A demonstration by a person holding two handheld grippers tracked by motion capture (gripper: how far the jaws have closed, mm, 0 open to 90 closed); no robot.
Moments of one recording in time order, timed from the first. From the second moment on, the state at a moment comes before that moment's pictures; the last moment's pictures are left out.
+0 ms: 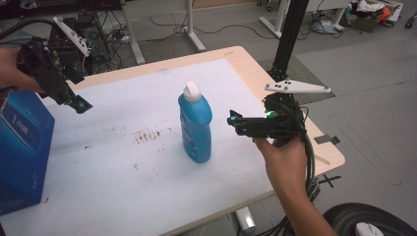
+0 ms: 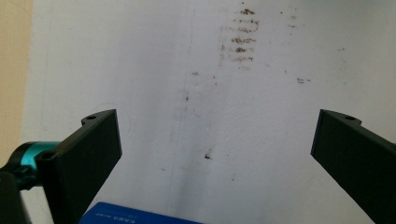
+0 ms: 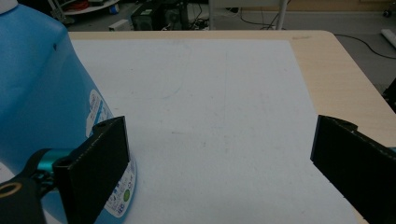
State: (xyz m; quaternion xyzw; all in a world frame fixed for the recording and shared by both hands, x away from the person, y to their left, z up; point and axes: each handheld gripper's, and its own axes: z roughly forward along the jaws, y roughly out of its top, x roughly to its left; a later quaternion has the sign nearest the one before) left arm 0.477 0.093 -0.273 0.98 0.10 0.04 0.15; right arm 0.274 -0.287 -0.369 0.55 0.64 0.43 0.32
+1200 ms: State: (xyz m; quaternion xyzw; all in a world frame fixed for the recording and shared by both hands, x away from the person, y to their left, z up) left arm 0.464 0.102 -0.268 0.98 0.10 0.05 0.15; right arm 0.254 -0.275 -0.376 0.55 0.63 0.43 0.32
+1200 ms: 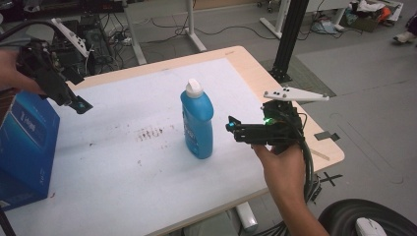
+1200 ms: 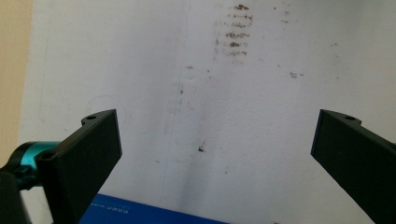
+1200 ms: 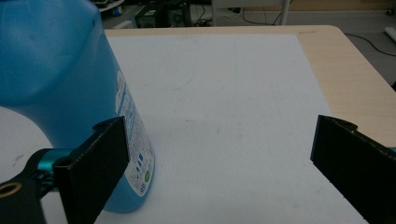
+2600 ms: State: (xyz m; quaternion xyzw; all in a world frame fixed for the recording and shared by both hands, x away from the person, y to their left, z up) left arm 0.464 0.108 -0.272 0.98 0.10 0.05 0.15; right arm 0.251 -0.206 -0.382 0.54 0.65 0.44 0.31
